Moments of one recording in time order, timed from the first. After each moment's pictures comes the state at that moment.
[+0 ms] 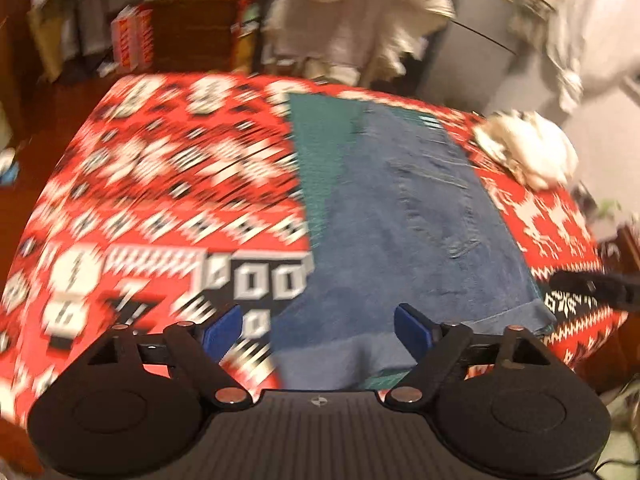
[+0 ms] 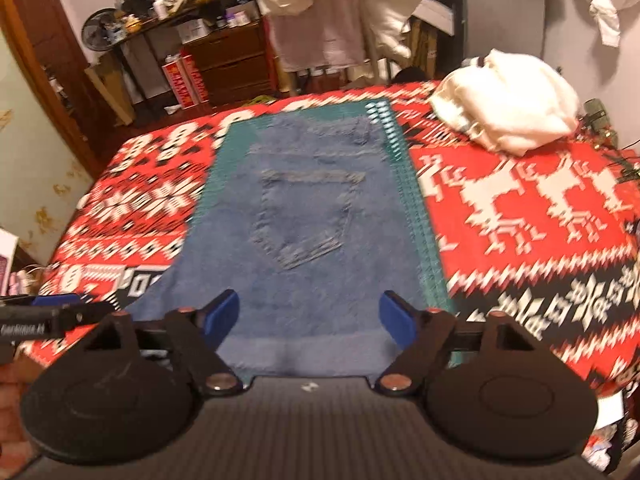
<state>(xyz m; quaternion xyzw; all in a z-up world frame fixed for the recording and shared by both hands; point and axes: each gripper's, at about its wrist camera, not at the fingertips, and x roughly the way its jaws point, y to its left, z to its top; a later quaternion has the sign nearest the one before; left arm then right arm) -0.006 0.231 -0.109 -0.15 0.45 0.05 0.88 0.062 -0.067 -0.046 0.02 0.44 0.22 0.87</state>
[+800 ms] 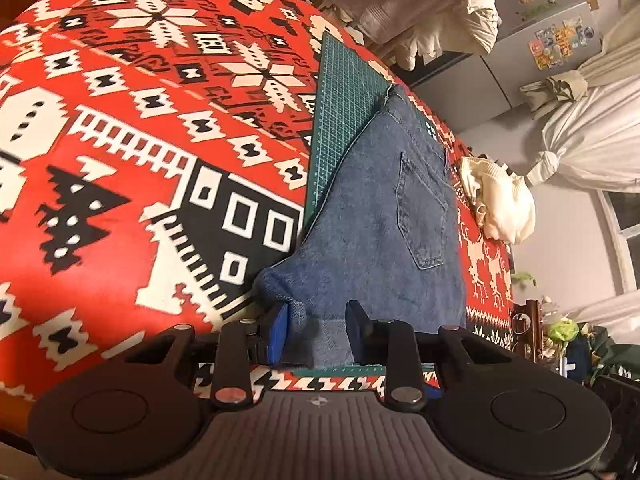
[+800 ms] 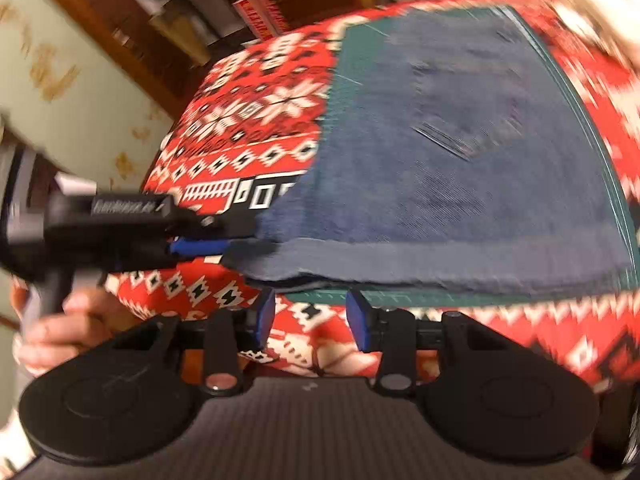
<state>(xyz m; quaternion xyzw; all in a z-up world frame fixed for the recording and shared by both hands) 0.009 0.281 -0.154 -0.38 0.47 -0.04 0.80 0.028 0.029 -0.092 0.04 0.52 0.34 0.78</state>
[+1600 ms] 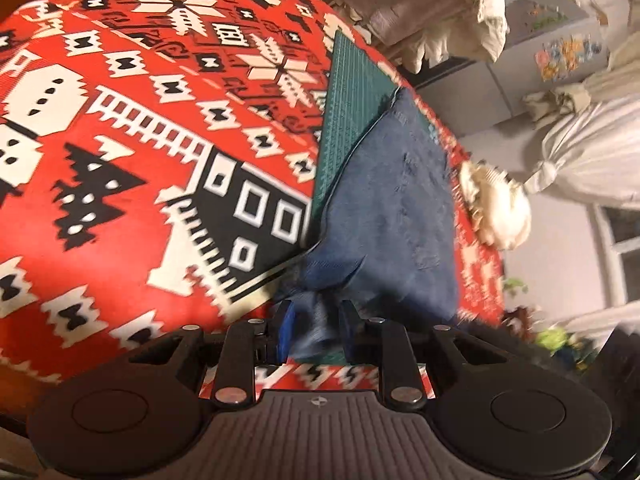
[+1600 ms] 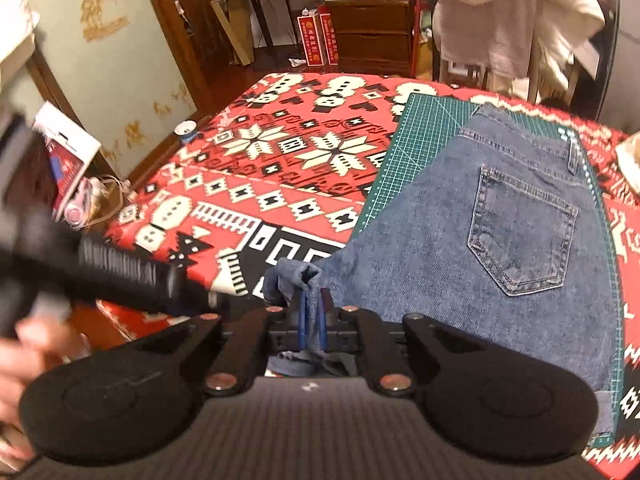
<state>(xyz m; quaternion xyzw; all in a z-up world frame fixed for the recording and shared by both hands) -0.005 0.285 -0.154 -0.38 0.48 -0.03 0.79 0.045 0.085 -0.074 -0.07 0.43 0.38 0.81</state>
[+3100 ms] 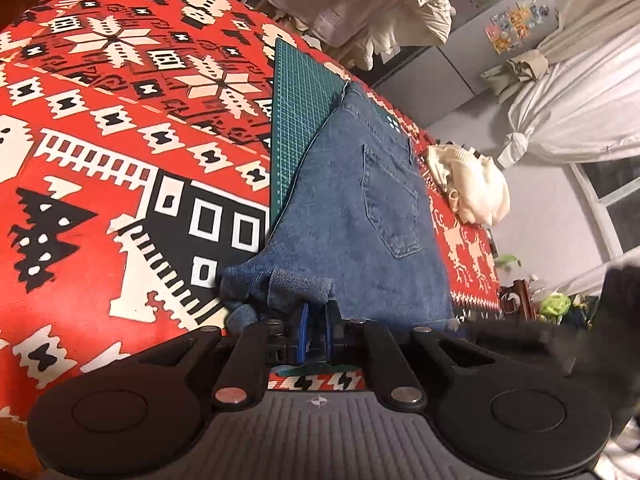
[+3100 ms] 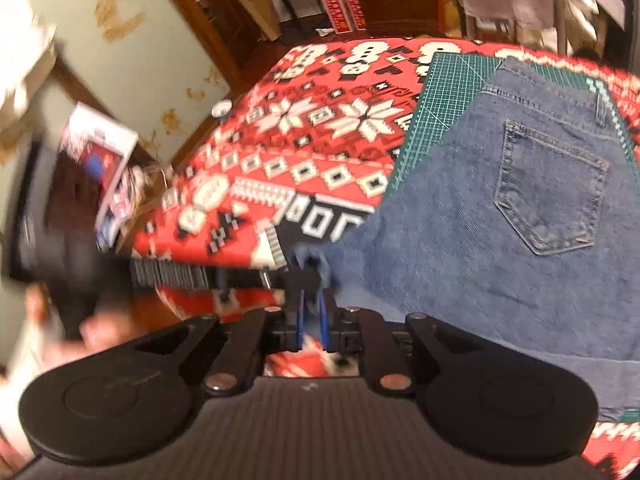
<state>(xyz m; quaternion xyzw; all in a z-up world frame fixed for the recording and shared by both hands) 0.000 0.270 -0.149 -0.34 0.44 -0.08 0.83 0.042 0.064 -0.077 -0.05 0.48 0.44 0.76</state>
